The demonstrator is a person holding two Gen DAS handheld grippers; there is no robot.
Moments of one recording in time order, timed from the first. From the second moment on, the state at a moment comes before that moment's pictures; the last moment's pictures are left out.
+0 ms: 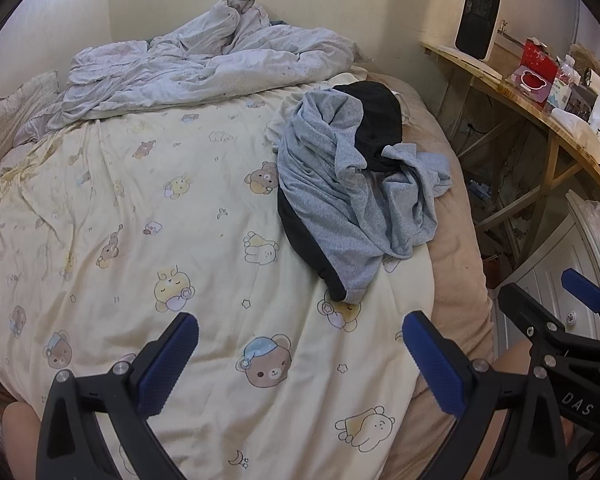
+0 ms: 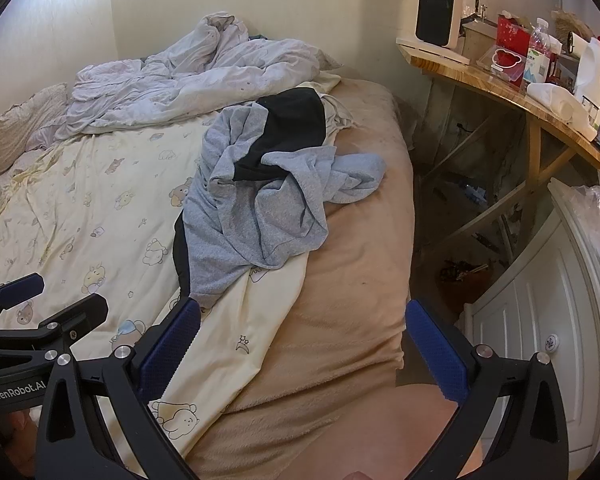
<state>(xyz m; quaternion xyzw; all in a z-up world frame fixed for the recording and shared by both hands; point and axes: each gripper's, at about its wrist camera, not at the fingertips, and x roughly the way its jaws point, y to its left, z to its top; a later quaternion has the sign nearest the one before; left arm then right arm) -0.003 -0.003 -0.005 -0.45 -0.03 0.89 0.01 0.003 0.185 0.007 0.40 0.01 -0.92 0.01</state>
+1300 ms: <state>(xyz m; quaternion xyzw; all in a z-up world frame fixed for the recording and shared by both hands) 0.002 -0.024 0.064 -0.41 -0.02 0.91 0.02 -0.001 0.158 0.065 0.39 -0.01 -0.92 0.02</state>
